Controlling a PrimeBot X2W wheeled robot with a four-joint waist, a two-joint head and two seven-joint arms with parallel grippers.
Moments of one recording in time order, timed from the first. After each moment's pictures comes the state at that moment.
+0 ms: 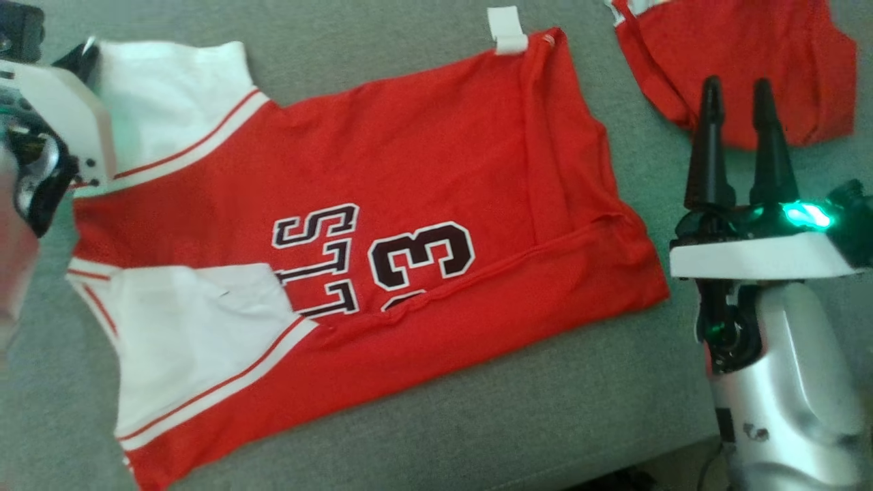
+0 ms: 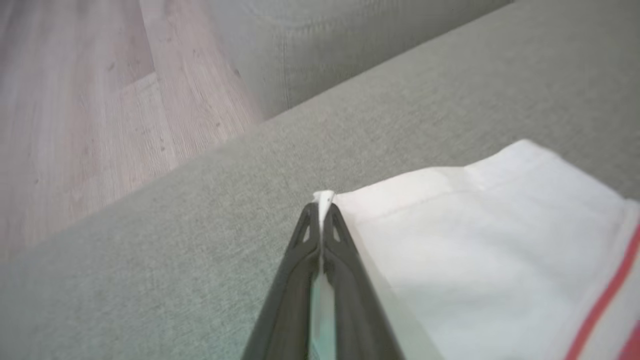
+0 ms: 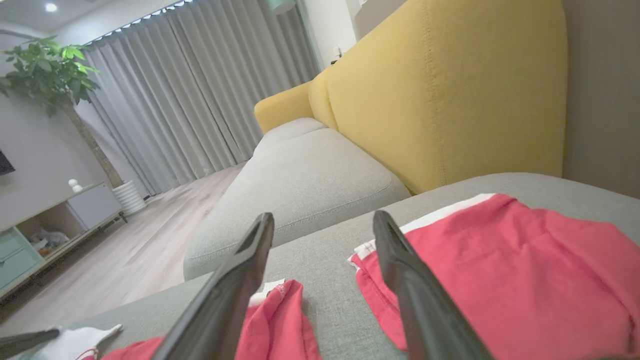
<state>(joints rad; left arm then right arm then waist) -1.05 0.54 -0.71 0.86 -0.62 -0.13 0.28 -0.35 -0.05 0.08 0.15 0.44 0.12 -0.26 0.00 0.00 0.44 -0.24</state>
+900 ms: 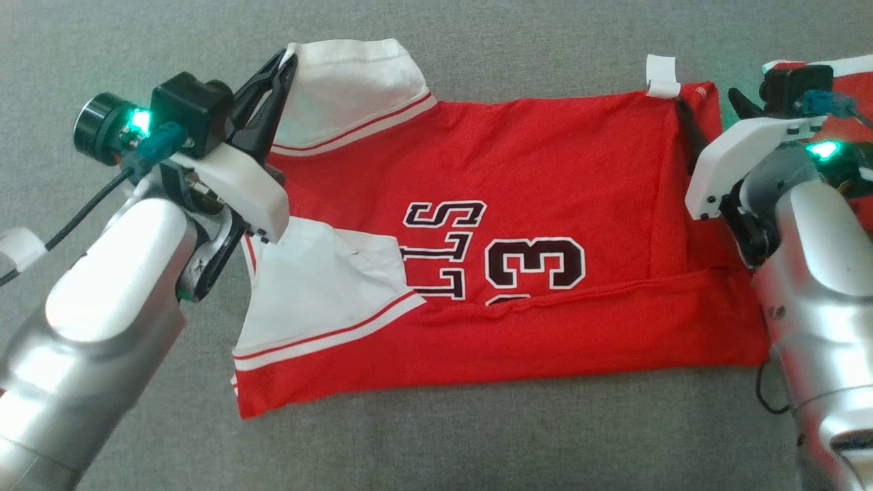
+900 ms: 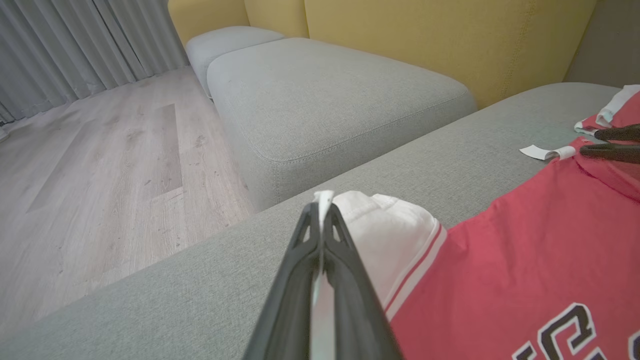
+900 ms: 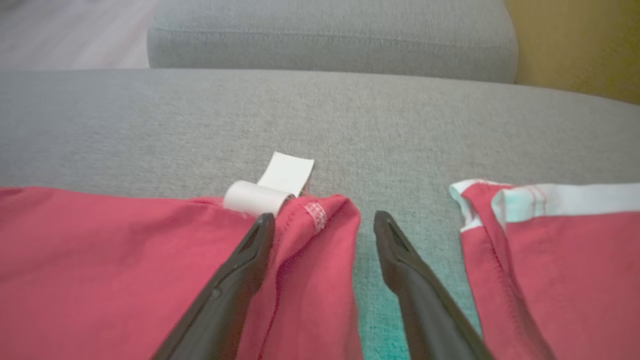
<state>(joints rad) -0.83 0.47 -0.78 0.33 -0.57 0.03 0.06 -0.76 -0.16 0.06 0.80 0.09 0.12 0.19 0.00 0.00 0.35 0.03</state>
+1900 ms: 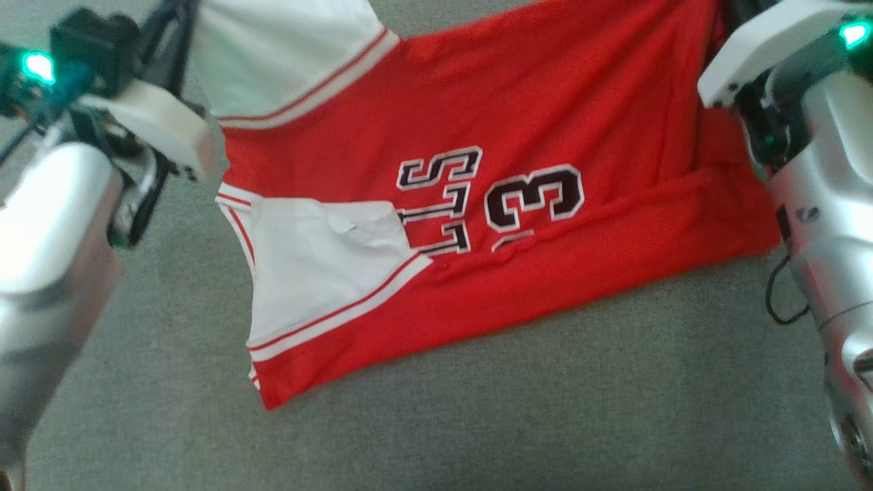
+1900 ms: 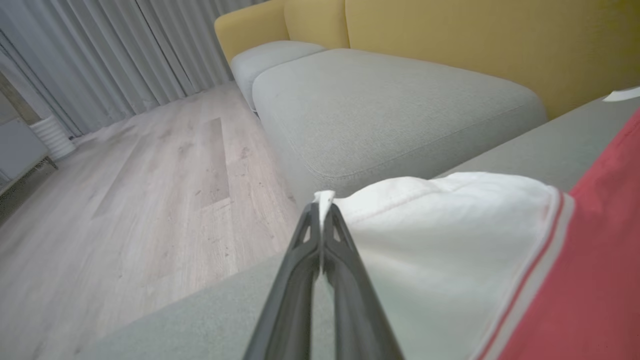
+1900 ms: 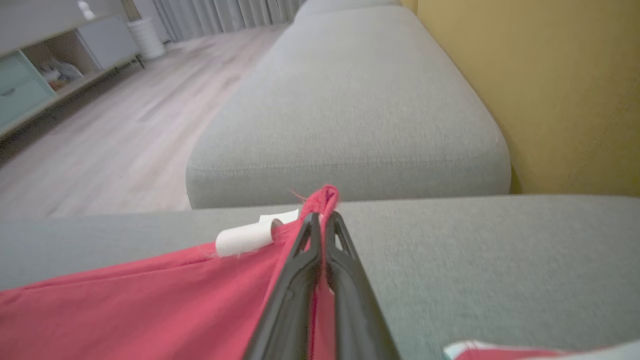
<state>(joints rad) -0.92 0.52 -0.74 0.43 -0.57 0.07 0.02 -1.02 -0.22 0.28 0.95 0.42 0.12 0.02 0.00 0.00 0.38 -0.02</state>
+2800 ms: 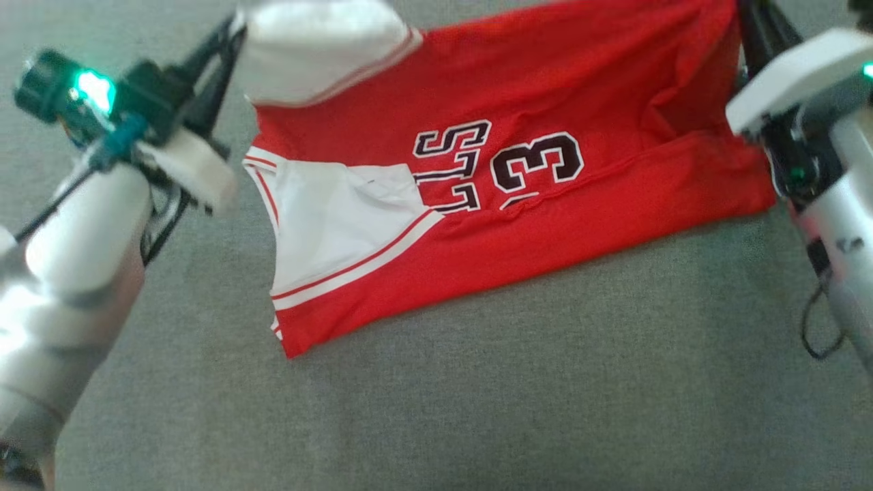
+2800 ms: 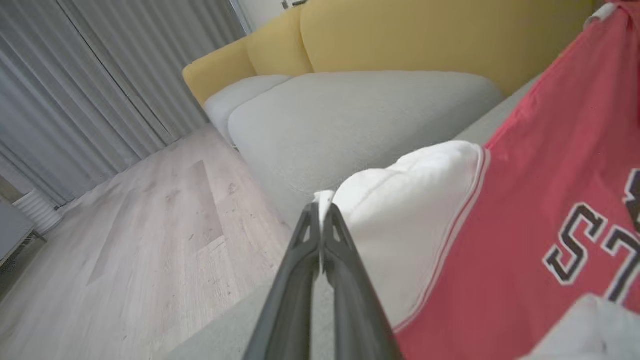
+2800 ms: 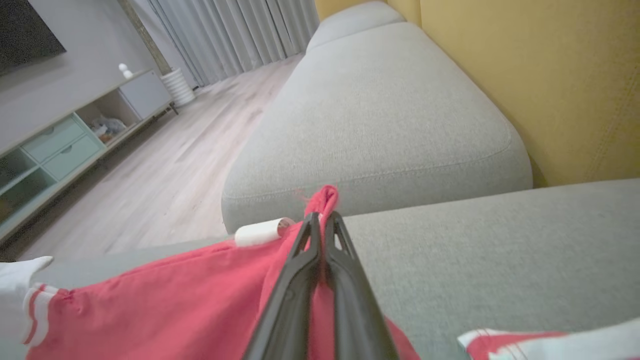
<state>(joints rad) -1.01 0.44 -0.85 0.73 -0.44 -0.07 -0.24 -0.98 -0.34 0.51 0.87 0.83 0.12 -0.06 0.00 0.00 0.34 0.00</state>
